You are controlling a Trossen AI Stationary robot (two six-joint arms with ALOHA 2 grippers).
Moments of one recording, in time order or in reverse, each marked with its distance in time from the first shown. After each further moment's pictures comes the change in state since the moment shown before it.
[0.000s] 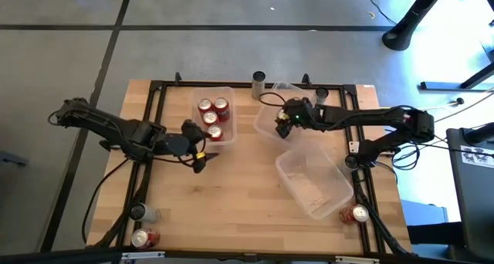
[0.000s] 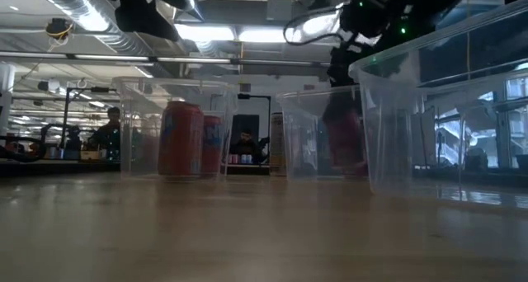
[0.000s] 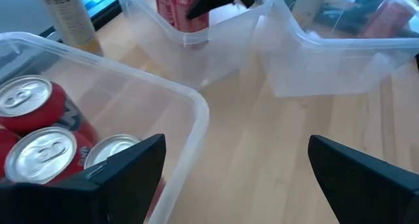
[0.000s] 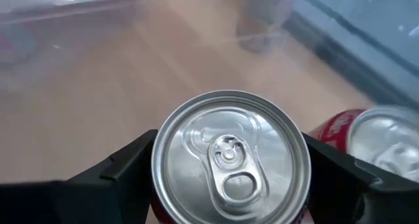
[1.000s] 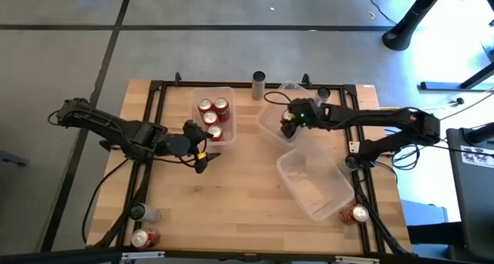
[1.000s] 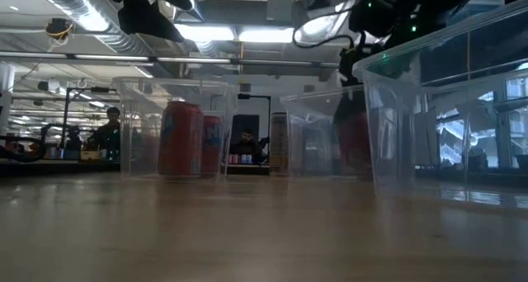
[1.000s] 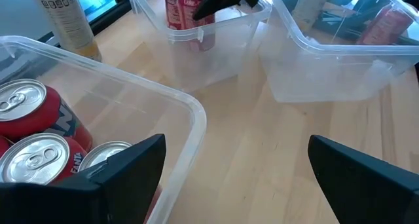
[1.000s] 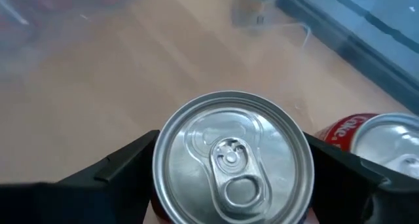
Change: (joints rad) left arm 0.000 0.012 -0.016 0.050 -0.009 0.004; right arm -0.032 -0.069 -0.035 -0.068 -0.053 0.012
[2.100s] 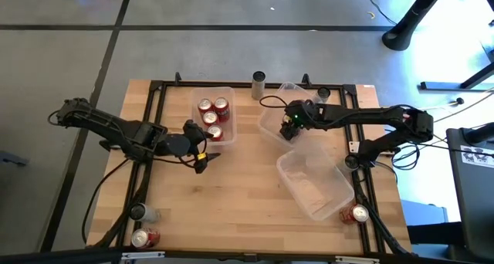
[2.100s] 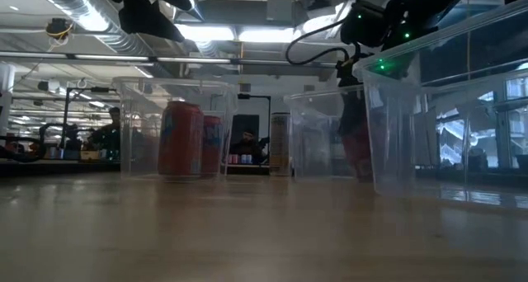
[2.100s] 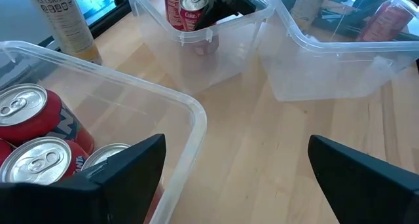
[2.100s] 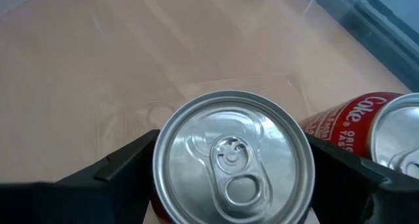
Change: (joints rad) left arm 0.000 0.000 0.000 0.000 0.000 0.023; right arm 0.000 0.088 0.042 -0.110 0.000 -0.003
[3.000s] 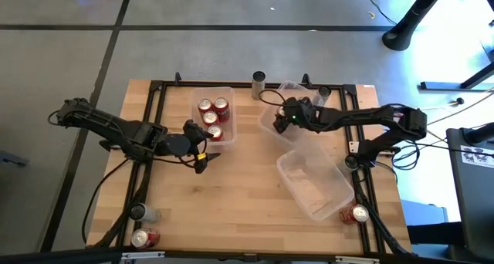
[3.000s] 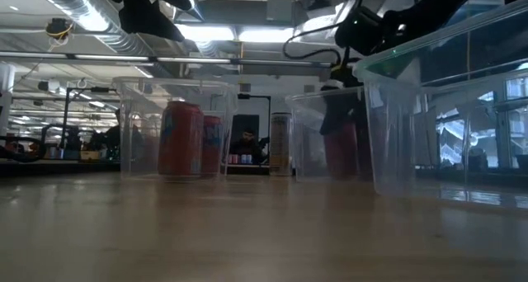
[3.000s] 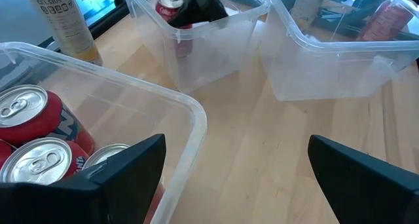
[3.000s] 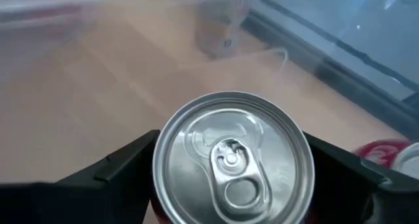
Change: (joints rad) left arm 0.000 0.000 0.001 0.000 0.000 0.005; right arm 0.000 0.062 -0.057 0.322 0.176 0.036
